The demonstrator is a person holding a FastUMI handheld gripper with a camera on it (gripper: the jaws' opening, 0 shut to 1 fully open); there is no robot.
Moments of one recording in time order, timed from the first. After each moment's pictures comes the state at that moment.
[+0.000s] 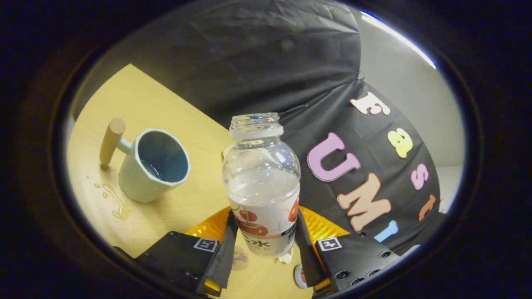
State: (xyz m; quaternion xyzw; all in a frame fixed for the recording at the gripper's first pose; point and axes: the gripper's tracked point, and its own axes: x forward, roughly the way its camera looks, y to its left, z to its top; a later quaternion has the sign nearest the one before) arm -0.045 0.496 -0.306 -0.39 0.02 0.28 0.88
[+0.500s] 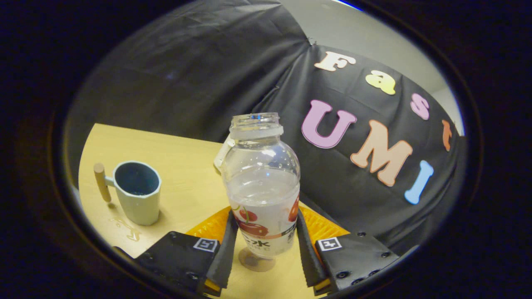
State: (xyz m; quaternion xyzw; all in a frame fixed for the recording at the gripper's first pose) arm -0.017 0.460 -0.321 -0.18 0.11 0.28 0.94
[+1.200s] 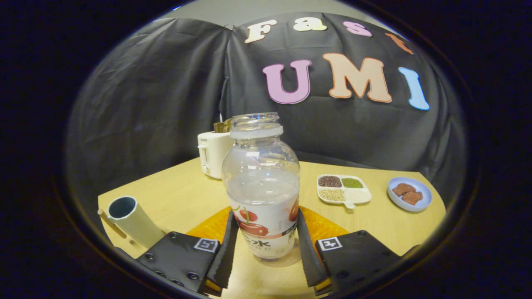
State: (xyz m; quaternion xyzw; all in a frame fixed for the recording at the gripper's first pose) arm 0.018 0.422 -0.387 0.05 0.24 0.23 0.94
